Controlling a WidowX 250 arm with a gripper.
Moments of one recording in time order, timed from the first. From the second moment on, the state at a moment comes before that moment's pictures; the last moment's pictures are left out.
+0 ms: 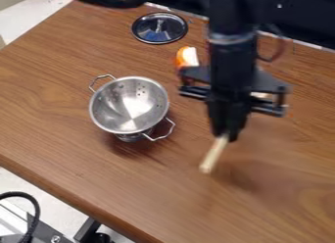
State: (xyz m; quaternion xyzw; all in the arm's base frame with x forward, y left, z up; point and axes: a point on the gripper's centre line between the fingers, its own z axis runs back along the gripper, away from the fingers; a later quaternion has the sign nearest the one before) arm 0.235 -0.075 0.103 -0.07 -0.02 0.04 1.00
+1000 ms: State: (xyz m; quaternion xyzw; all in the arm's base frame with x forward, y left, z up) arm 0.212 0.026 0.111 -0.08 -0.02 0.01 1.00
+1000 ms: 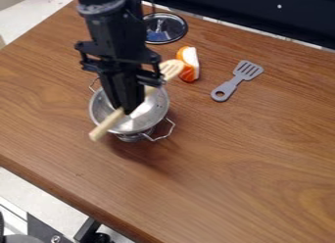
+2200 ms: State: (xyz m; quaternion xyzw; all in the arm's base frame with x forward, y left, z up) arm 0.201 0.051 0.092 -0.05 0.00 -0.02 1.00
